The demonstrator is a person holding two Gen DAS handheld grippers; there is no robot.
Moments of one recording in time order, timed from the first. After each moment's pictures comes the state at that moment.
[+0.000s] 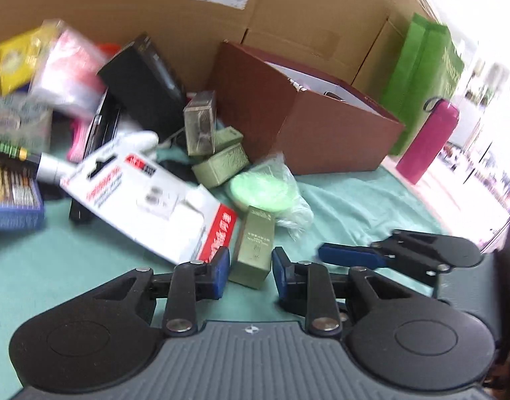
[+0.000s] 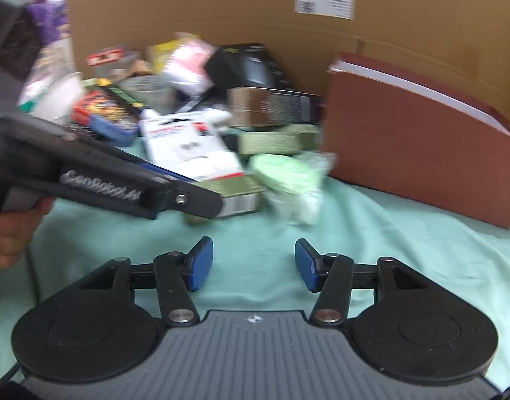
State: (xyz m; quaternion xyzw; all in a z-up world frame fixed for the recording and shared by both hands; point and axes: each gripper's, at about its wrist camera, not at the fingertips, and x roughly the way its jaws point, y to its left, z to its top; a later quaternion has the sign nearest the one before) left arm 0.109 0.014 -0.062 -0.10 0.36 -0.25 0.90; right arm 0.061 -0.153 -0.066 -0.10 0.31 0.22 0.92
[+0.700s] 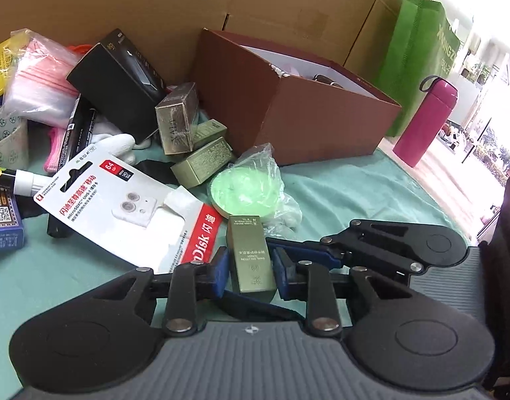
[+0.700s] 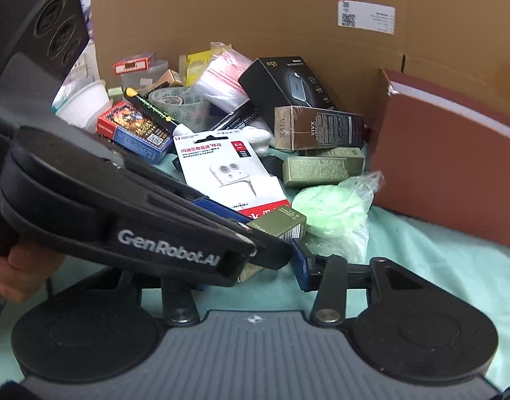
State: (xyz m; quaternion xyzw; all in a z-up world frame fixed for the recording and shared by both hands) left arm 0.119 -0.011 -0.058 -0.06 0.37 -0.26 0.89; right arm 0.074 -0.127 -0.066 -0.09 0.30 0.25 0.92
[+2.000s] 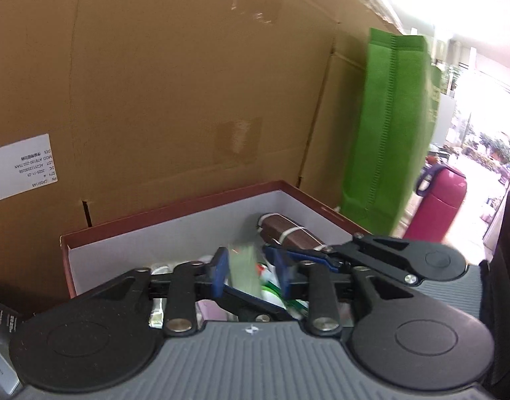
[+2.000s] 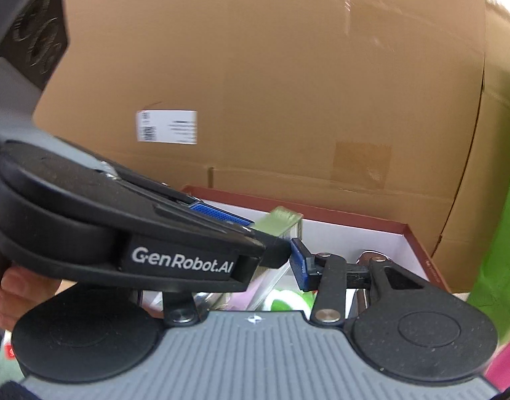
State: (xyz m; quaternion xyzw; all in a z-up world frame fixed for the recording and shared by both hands) left arm 0.275 -0.157 0.034 0.00 0.25 -0.29 0.92; right arm 0.208 -0.266 0.014 -0.07 0.18 0.14 0.97
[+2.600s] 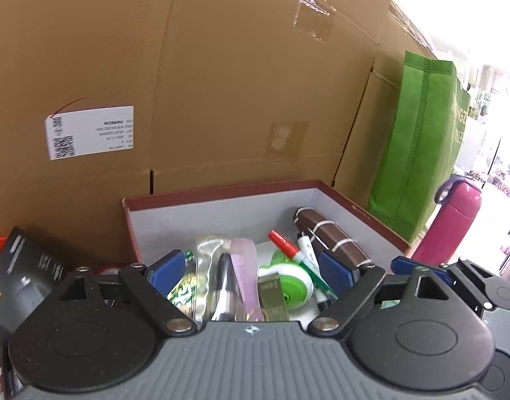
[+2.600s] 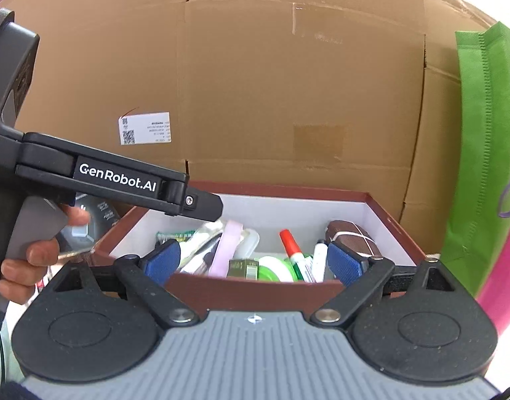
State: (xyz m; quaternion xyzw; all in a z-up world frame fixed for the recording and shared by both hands) left arm 0.236 -0.115 0.034 -0.04 0.25 -0.24 0.94; right arm 0.155 -0.274 0.007 -0.04 0.17 0.08 0.98
